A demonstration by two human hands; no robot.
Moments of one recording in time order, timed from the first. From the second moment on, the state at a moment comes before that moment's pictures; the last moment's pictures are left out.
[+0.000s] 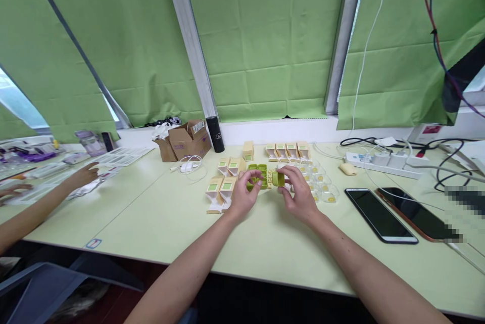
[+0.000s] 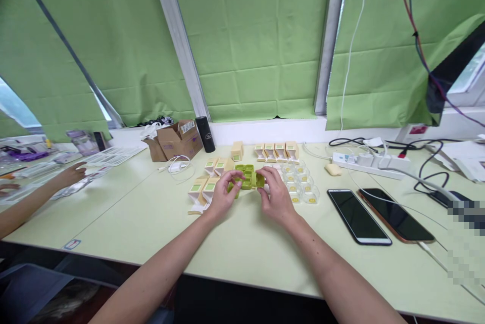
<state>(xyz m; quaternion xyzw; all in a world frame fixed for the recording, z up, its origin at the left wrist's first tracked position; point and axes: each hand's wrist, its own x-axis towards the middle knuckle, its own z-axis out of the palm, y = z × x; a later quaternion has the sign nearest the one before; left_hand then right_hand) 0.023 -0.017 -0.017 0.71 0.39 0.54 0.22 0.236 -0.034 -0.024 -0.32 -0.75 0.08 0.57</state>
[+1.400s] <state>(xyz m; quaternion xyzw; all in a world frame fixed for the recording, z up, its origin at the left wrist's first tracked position) 0.026 -0.032 -0.007 0.83 0.30 0.47 0.05 0.228 -0.037 -0.022 -0.27 -0.82 -0.09 0.49</state>
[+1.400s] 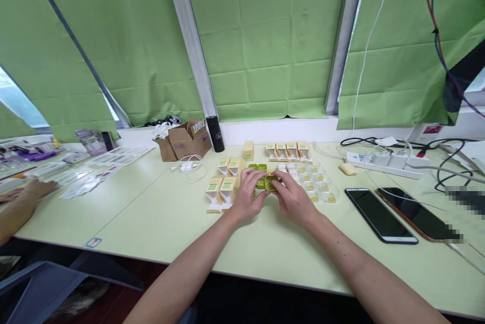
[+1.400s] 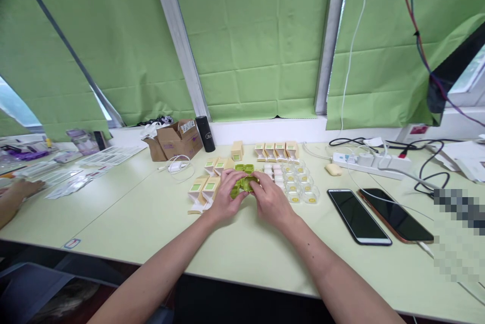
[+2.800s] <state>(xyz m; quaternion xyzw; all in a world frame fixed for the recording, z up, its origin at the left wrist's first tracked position) 0.027 -0.031 -0.008 0.81 0.31 0.49 0.04 0.230 -0.032 -0.029 -0.27 -0.81 -0.04 0.53</state>
